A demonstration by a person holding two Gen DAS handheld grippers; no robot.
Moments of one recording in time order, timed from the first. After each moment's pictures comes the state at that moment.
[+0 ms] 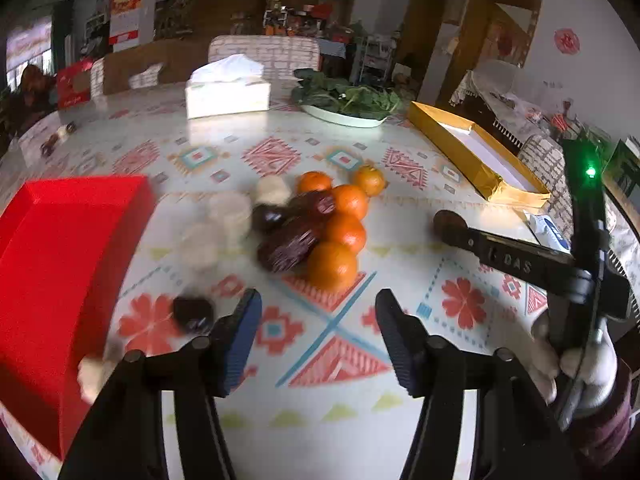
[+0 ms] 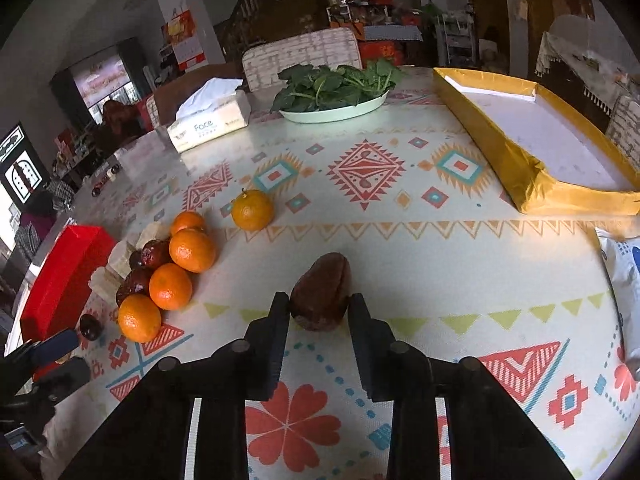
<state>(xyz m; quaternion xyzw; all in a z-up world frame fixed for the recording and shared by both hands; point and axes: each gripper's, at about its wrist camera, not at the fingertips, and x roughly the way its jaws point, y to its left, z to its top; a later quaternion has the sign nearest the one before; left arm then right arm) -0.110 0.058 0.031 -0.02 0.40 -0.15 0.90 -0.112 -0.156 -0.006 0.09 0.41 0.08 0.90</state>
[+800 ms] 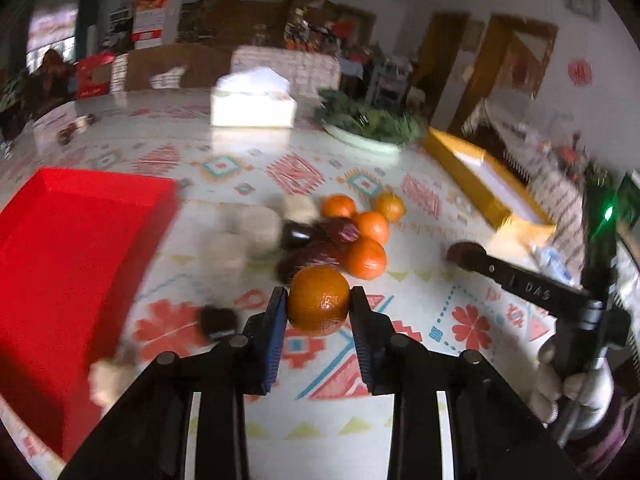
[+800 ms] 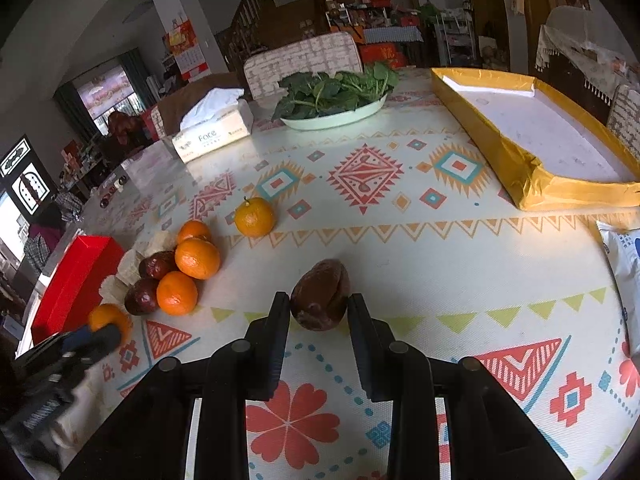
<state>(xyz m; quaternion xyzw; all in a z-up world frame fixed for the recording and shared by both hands) -0.121 0.097 0.040 -0.08 0.36 -0.12 0.92 -0.118 -0.162 -0.001 0.10 0.39 0.09 0.91</state>
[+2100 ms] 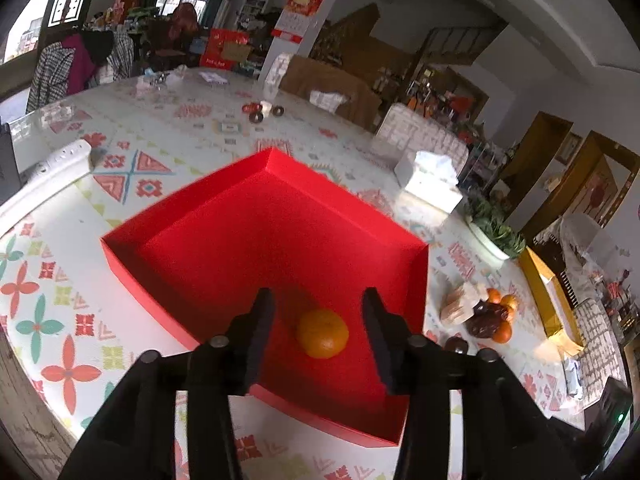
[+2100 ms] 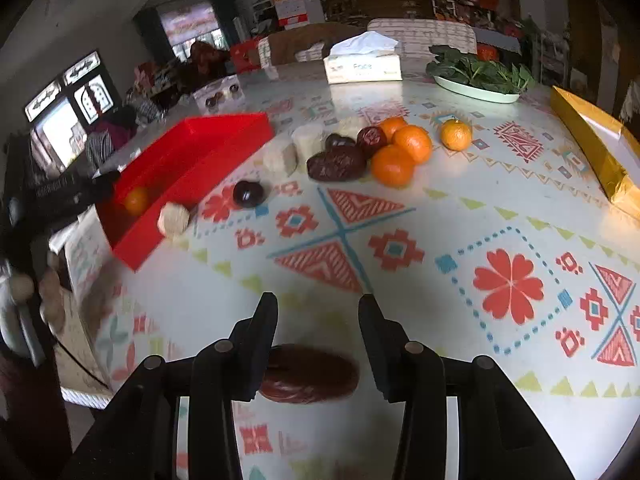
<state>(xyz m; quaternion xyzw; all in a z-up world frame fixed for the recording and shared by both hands) -0.175 0.302 0.052 -0.23 0.32 0.04 0.92 -0.214 -0.040 -0.008 -0.01 0.43 0.23 0.87</state>
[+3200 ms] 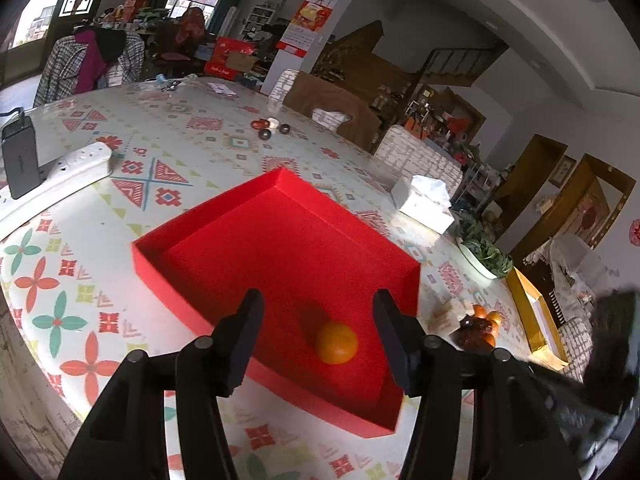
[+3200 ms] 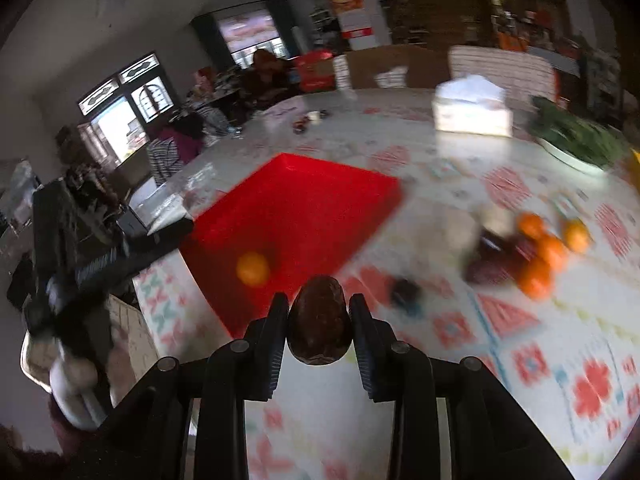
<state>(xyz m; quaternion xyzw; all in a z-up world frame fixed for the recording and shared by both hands) -0.198 0.322 0.062 -0.26 0.29 0.04 0.92 -0.169 0.090 0.051 0.02 0.40 0.36 0.84</state>
